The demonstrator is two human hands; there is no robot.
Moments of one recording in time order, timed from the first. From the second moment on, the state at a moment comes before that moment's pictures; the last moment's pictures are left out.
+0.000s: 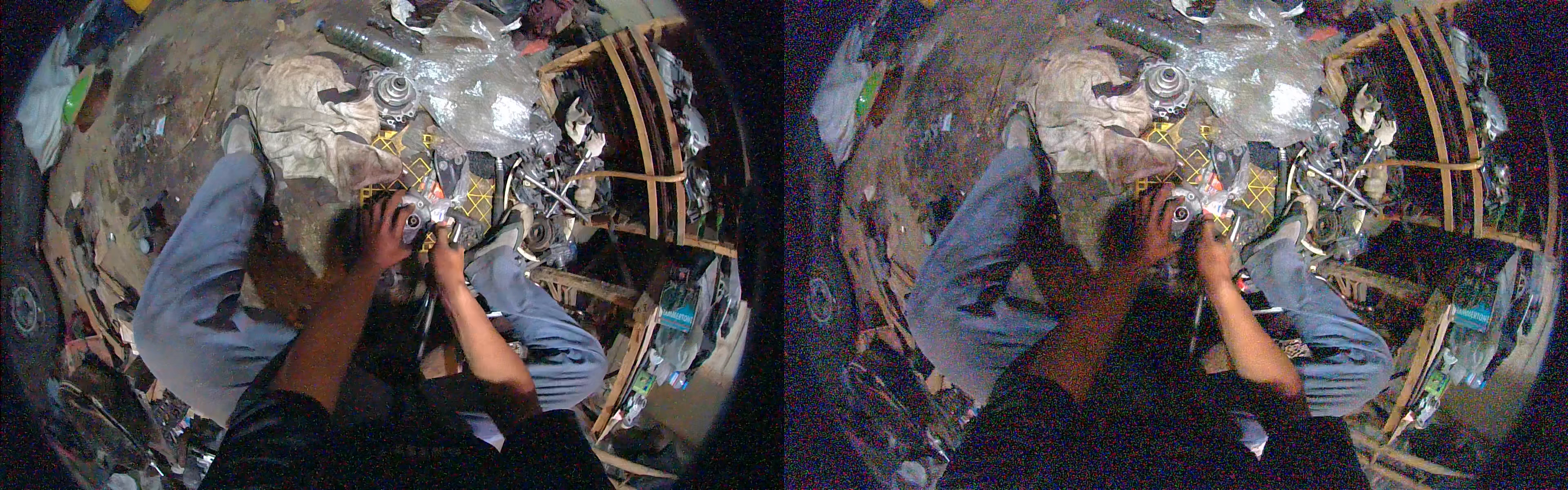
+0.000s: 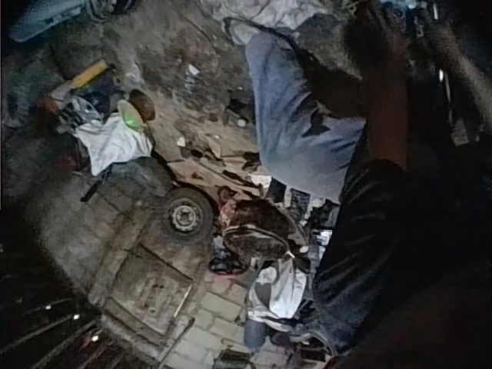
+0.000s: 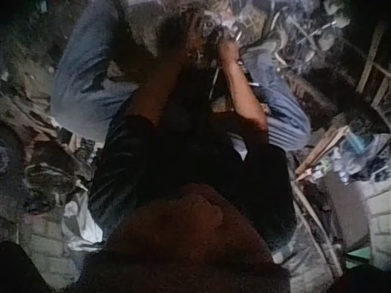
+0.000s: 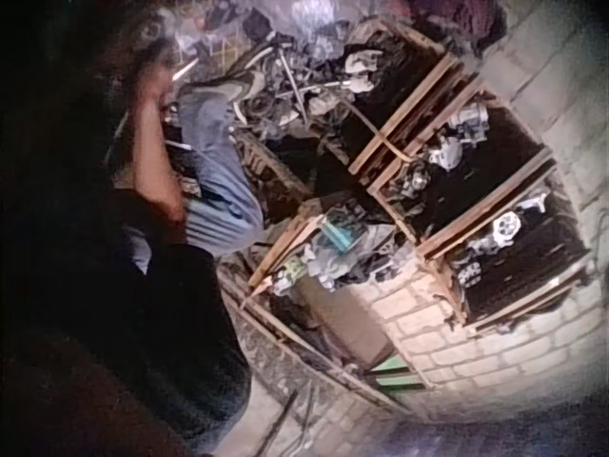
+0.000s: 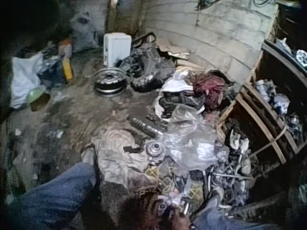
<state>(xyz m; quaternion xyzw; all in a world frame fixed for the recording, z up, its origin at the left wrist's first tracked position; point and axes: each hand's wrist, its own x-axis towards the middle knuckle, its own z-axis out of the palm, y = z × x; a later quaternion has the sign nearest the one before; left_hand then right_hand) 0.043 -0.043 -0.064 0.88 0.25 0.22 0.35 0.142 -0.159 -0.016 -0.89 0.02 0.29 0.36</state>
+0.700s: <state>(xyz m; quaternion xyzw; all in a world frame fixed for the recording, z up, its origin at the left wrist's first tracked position) 0.052 -0.056 -0.014 0.92 0.27 0.17 0.24 0.211 -0.230 0.055 -0.80 0.01 0.34 0.49</state>
